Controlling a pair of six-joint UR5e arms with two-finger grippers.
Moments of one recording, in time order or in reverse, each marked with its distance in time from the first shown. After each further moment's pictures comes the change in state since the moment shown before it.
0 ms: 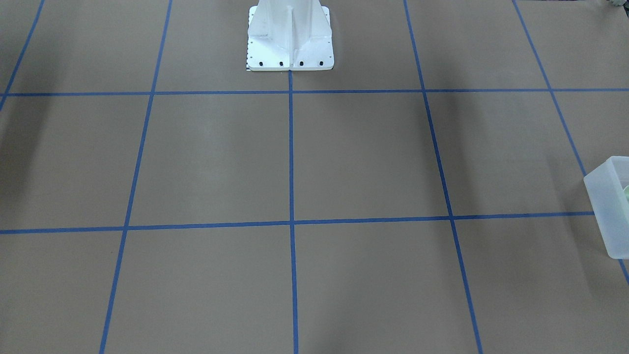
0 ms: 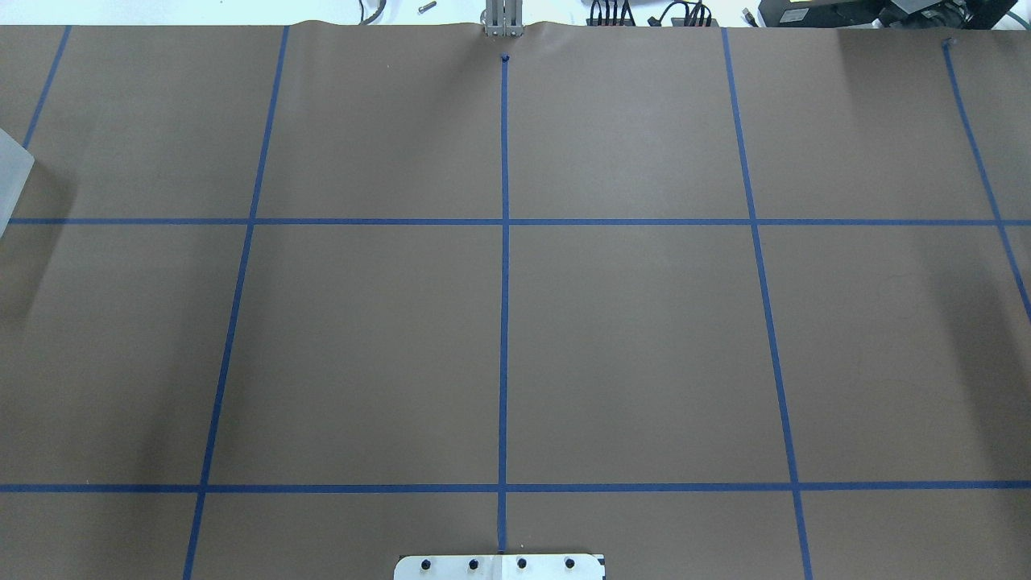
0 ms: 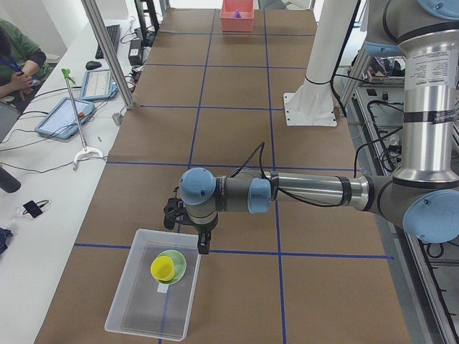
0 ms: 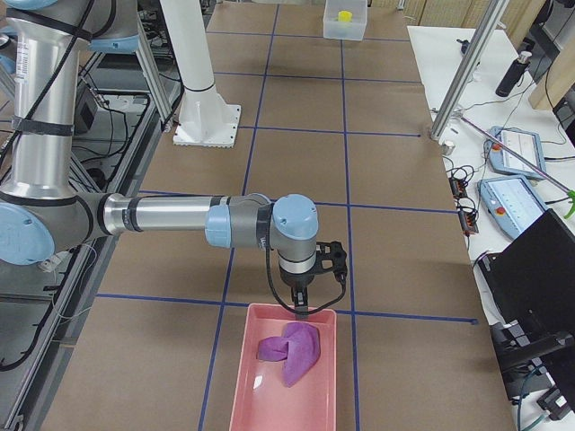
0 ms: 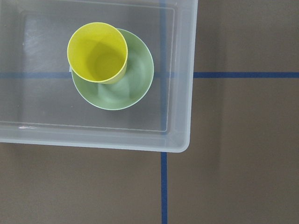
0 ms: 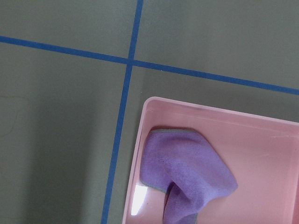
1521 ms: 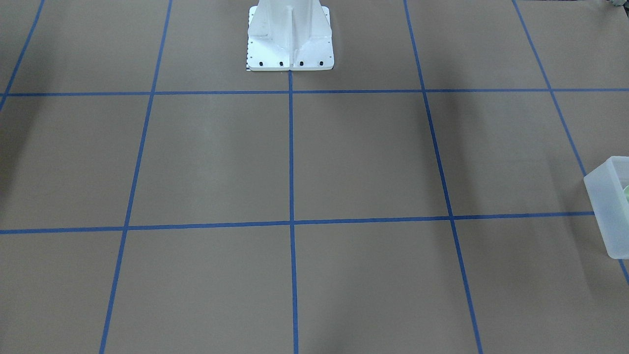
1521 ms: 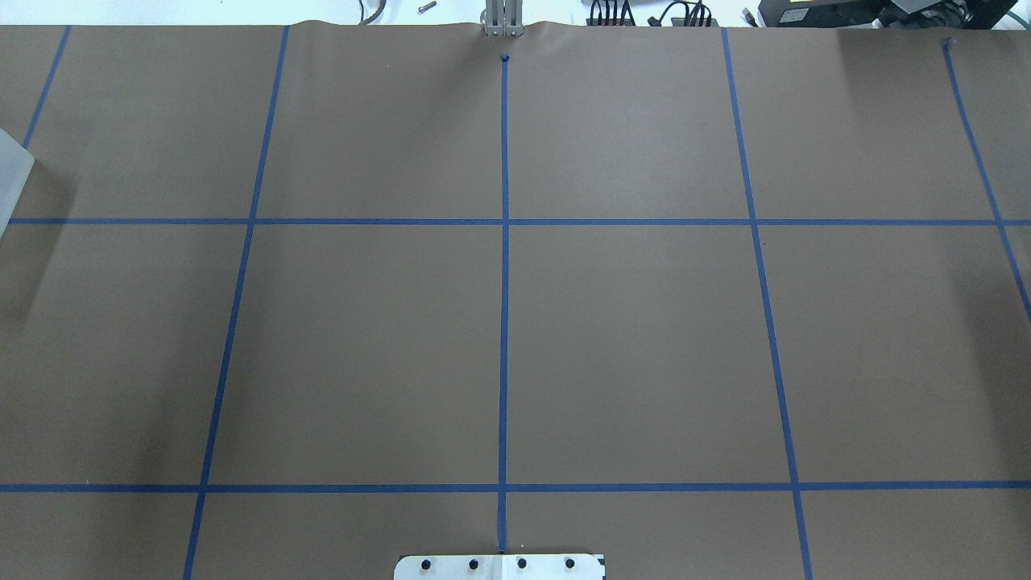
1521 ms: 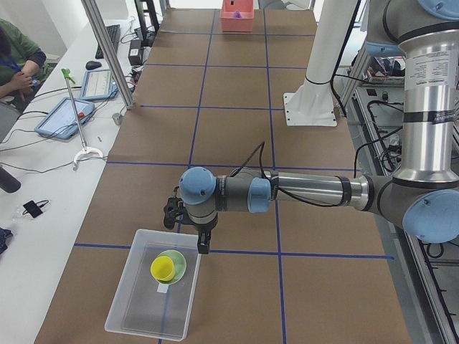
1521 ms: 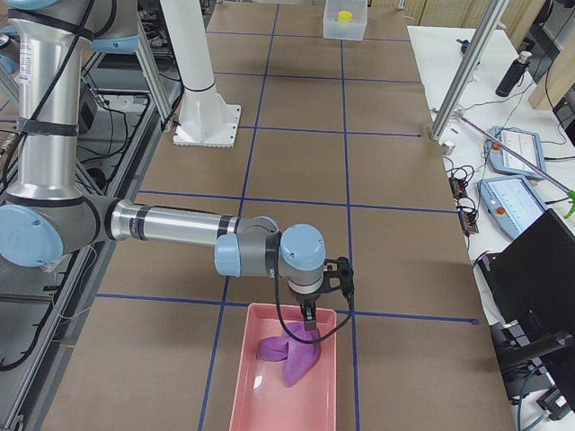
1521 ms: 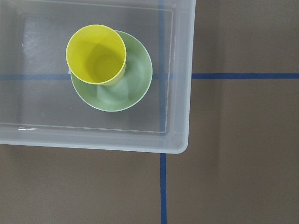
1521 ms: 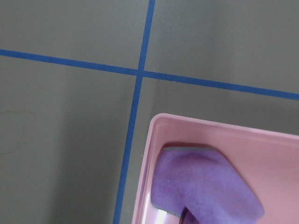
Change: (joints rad) left arm 0.000 0.000 -0.001 0.002 0.000 0.000; right arm -0.004 0.027 -0.114 0.082 0.078 0.018
